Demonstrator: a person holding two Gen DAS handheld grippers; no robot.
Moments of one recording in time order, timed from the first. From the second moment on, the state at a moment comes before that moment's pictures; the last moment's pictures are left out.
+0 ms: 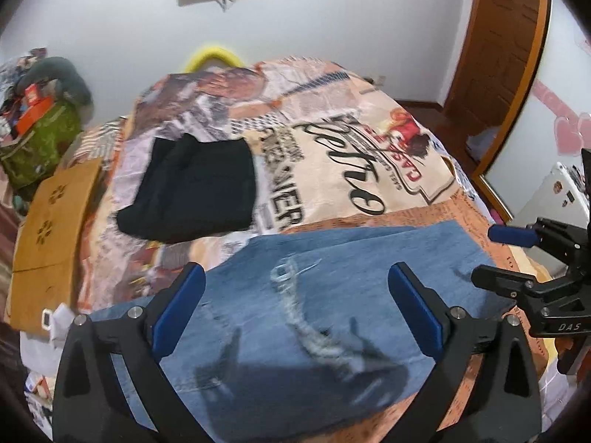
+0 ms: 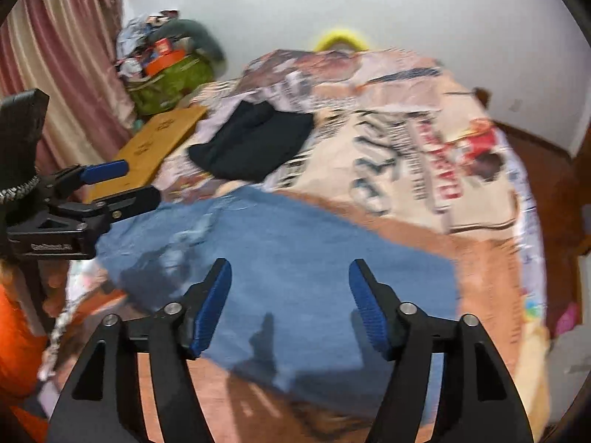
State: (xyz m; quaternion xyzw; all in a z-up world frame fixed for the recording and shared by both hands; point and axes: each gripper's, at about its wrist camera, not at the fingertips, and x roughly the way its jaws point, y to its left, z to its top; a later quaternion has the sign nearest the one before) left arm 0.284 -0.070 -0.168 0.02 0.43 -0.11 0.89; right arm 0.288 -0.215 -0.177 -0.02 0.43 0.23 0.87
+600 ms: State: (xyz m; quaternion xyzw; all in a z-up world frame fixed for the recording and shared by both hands) left arm 0.325 -0.124 -0.267 0.09 0.54 -0.14 0.83; right arm 0.311 -0.236 -0.256 -0.03 0.51 0.22 0.83
